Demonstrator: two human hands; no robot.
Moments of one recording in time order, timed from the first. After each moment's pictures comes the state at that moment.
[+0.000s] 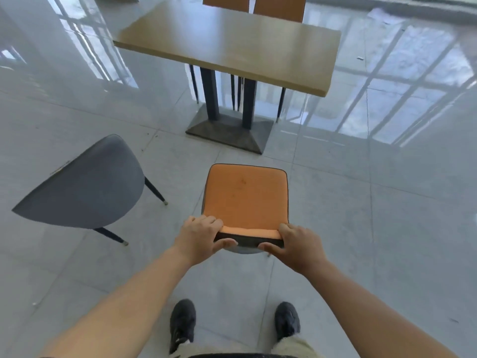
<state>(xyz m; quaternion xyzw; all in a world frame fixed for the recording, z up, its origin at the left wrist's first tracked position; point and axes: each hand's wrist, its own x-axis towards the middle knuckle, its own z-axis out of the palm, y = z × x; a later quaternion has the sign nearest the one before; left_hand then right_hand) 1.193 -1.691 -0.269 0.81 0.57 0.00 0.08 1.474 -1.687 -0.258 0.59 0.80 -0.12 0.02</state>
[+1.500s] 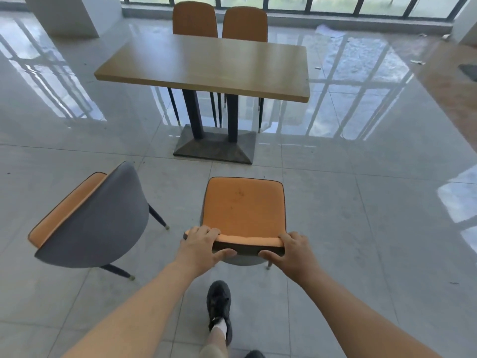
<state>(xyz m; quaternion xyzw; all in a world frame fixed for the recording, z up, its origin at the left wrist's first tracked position) 1.092 -1.699 -0.260 0.77 0.60 -0.03 0.21 1.359 -1.739 -0.264 0.72 0.64 -0.26 -0.05</state>
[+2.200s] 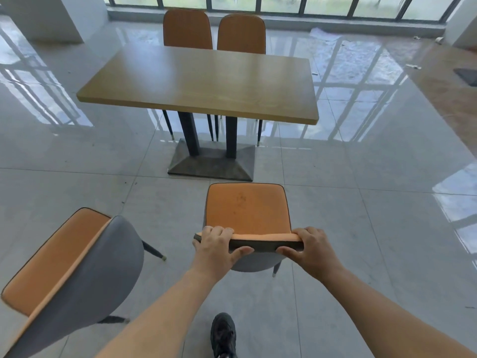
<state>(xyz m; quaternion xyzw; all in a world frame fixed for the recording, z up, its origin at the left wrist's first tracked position) 1.113 -1.529 -0.240 0.77 0.61 0.02 0.19 1.376 -1.564 -0.239 0.73 0.64 -0.22 -0.08</state>
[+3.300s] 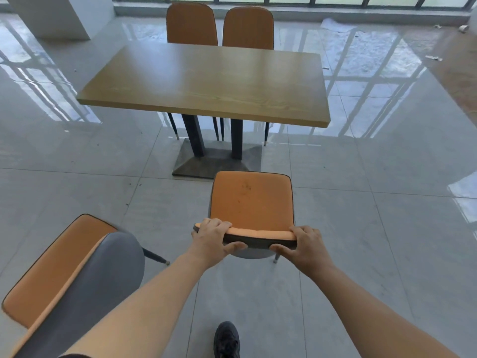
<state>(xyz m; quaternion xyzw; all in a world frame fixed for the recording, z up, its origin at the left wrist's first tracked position) 1.106 -1.438 -0.264 0.77 0.59 -0.02 0.25 1.367 -1.491 -0.263 0.74 0.61 -0.26 -0.09</state>
